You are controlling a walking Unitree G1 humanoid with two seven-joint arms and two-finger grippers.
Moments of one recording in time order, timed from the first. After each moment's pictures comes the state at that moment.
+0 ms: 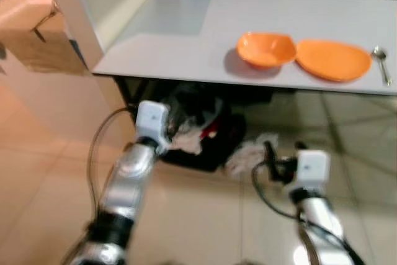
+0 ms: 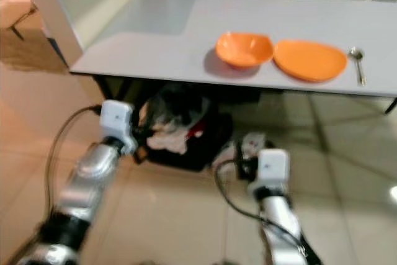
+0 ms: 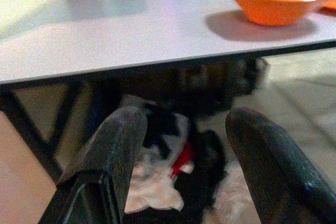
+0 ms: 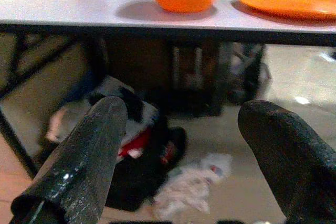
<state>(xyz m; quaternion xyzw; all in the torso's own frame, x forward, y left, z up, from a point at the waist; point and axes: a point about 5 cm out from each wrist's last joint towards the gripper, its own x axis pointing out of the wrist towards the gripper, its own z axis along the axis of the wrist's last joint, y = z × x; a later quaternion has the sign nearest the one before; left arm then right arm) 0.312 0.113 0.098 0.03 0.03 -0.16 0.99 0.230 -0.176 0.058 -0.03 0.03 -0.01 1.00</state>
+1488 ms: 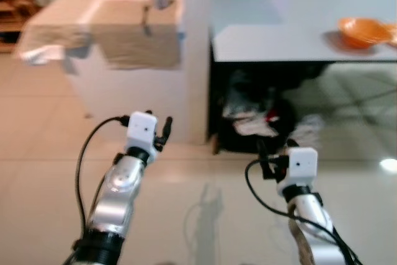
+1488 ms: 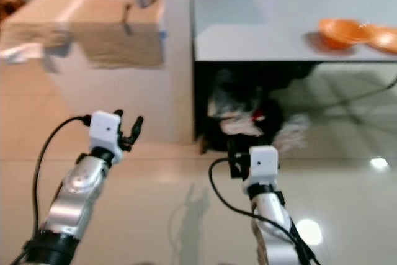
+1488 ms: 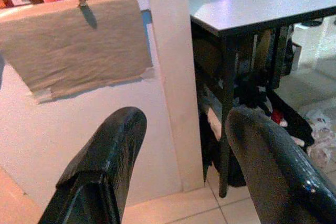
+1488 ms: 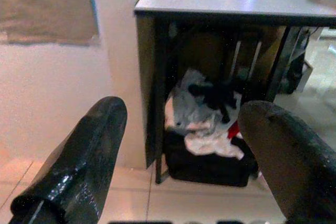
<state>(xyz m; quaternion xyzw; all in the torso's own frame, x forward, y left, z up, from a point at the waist) 0.295 0.136 0.093 0.07 0.00 -0.12 0.99 0.238 -0.162 0.057 -0.02 0.03 0.02 1.00</state>
